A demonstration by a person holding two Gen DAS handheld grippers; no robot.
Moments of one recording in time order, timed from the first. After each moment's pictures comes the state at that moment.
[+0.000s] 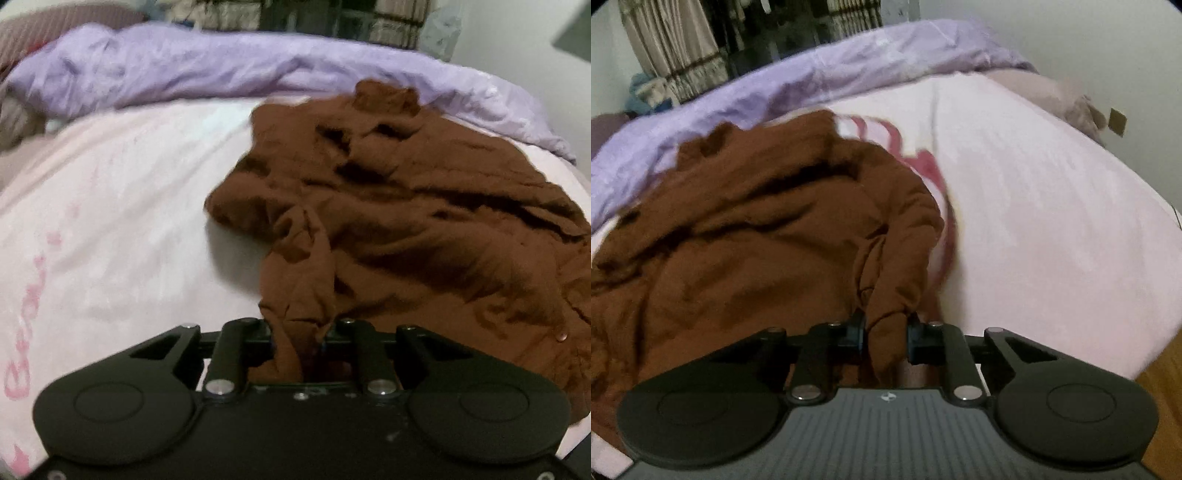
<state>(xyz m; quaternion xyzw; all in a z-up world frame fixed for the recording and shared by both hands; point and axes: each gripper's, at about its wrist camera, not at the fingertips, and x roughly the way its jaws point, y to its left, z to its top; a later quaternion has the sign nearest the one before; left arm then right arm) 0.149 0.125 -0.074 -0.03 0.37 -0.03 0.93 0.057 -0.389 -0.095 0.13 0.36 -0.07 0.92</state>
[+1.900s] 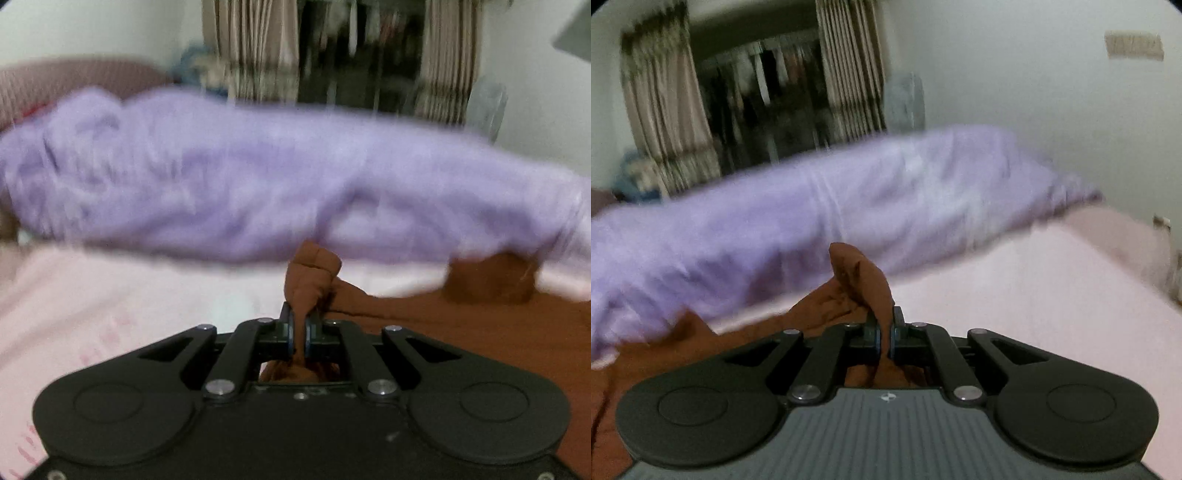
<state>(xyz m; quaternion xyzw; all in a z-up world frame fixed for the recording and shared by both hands) 0.449 0.153 -0.055 -0.03 0.29 0.05 0.95 0.364 -0.383 -0.051 0.12 0.23 -0.11 0.96</state>
